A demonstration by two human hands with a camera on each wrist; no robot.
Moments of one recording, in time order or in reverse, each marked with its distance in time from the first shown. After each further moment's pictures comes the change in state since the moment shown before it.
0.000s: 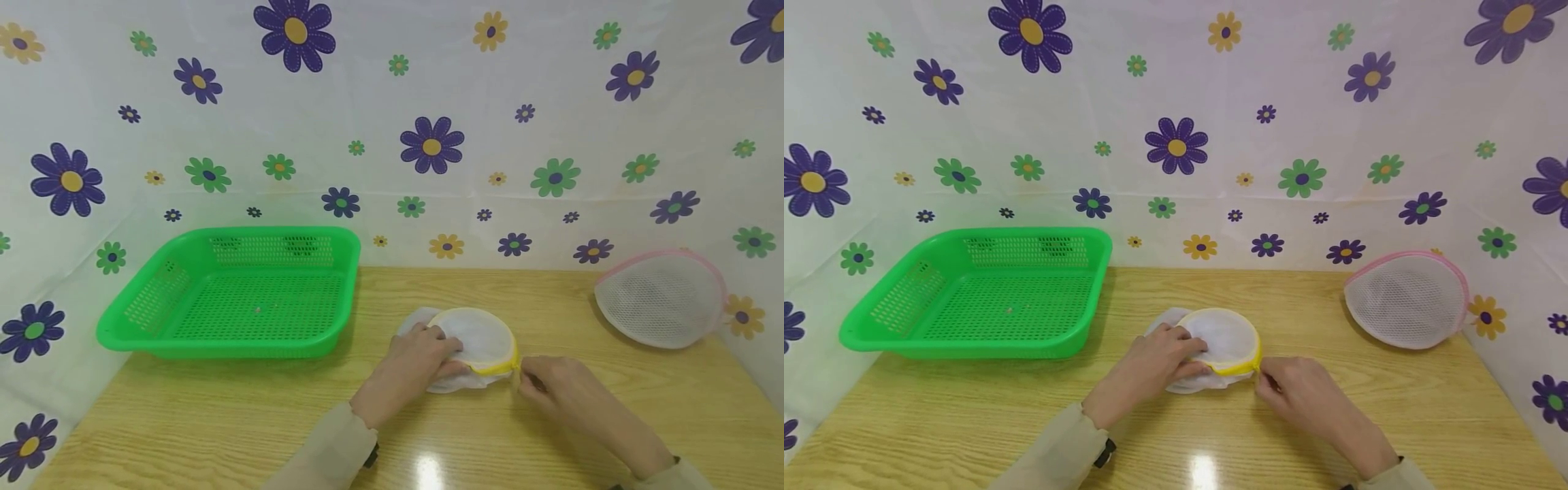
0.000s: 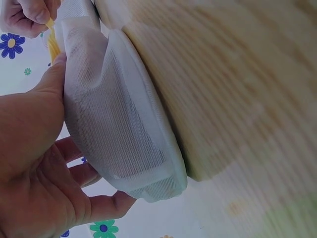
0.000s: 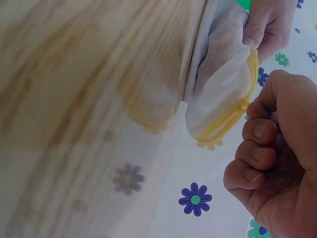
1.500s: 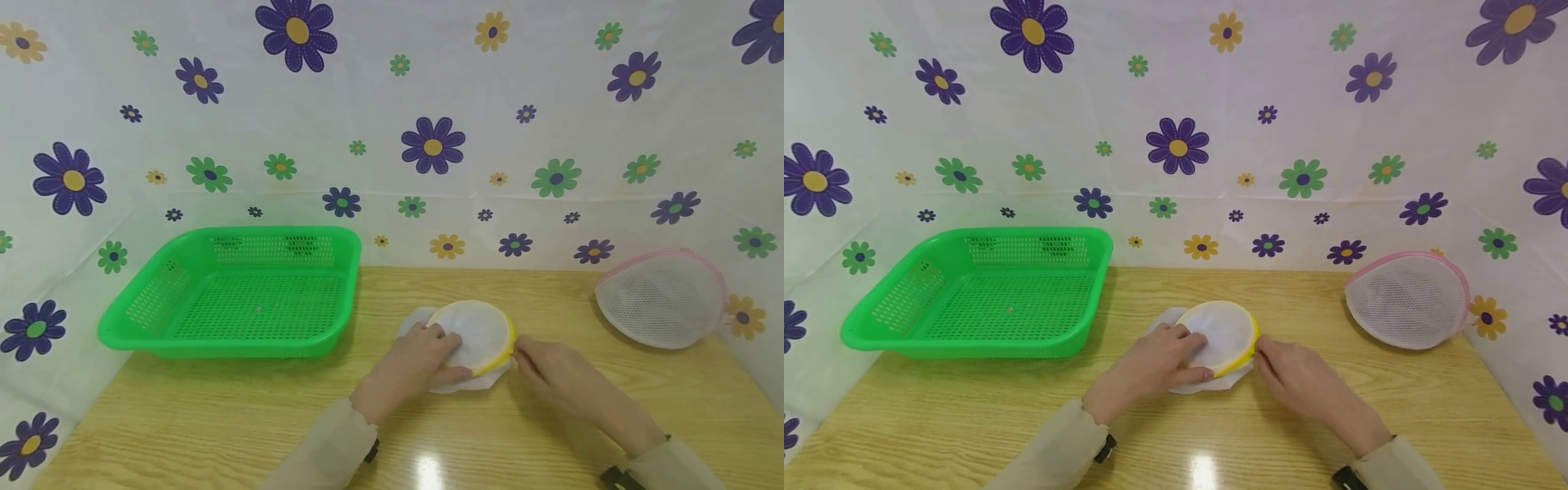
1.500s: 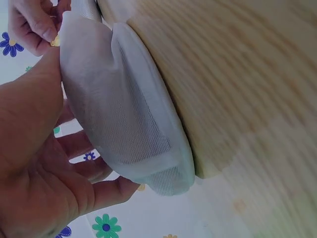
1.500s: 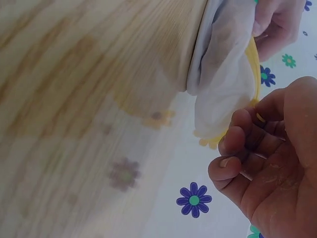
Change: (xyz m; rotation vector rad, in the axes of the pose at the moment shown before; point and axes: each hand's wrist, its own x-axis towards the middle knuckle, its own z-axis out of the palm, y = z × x) left_hand 0.007 -0.003 -0.003 -0.038 -0.099 0.010; right_hand 0.017 0.007 -0.005 0.033 -0.119 0.089
